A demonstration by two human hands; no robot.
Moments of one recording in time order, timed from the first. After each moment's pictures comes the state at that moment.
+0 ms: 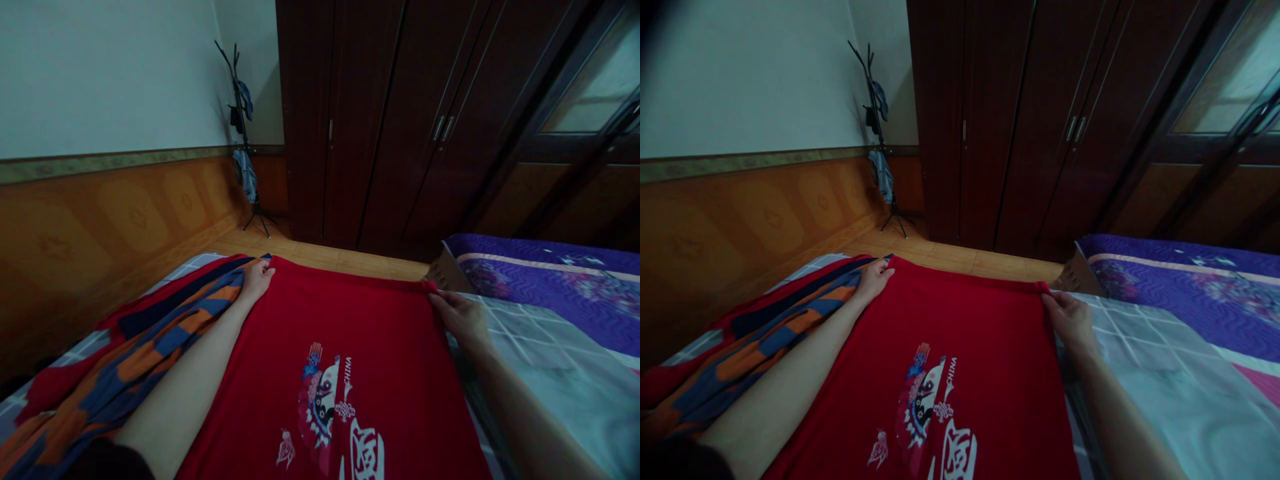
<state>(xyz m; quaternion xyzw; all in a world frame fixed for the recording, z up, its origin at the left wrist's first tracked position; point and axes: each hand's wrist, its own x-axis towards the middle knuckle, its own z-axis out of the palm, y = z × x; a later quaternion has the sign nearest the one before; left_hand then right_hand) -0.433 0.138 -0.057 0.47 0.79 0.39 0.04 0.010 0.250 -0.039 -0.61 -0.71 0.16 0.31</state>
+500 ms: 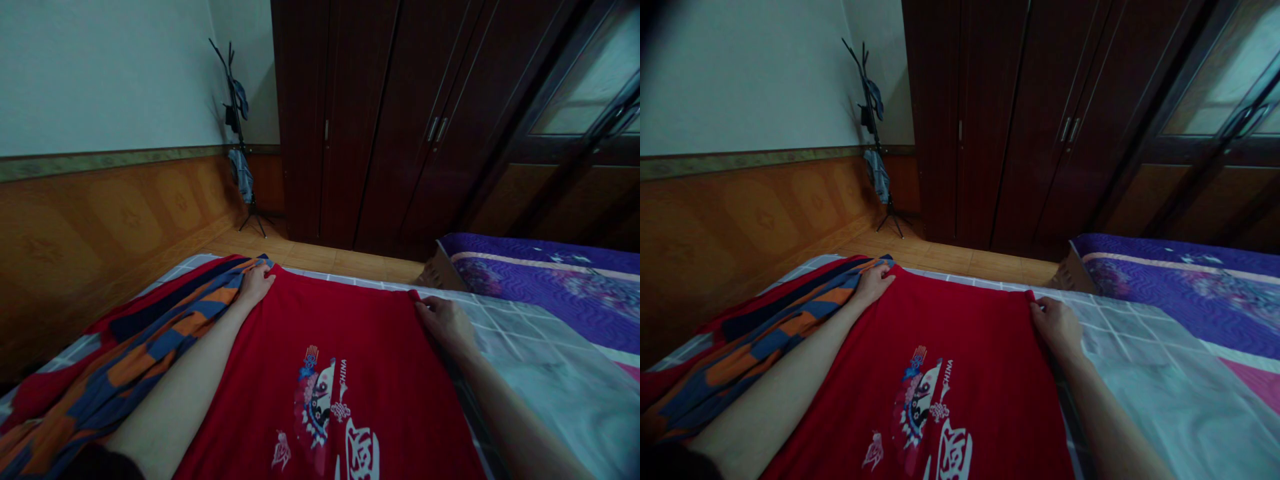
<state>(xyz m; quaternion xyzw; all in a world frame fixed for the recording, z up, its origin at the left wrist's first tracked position) -0.430 0.137 -0.062 0.52 0.81 0.27 -0.03 -0.002 0.236 -0.038 -0.65 -0.74 0.07 0.14</state>
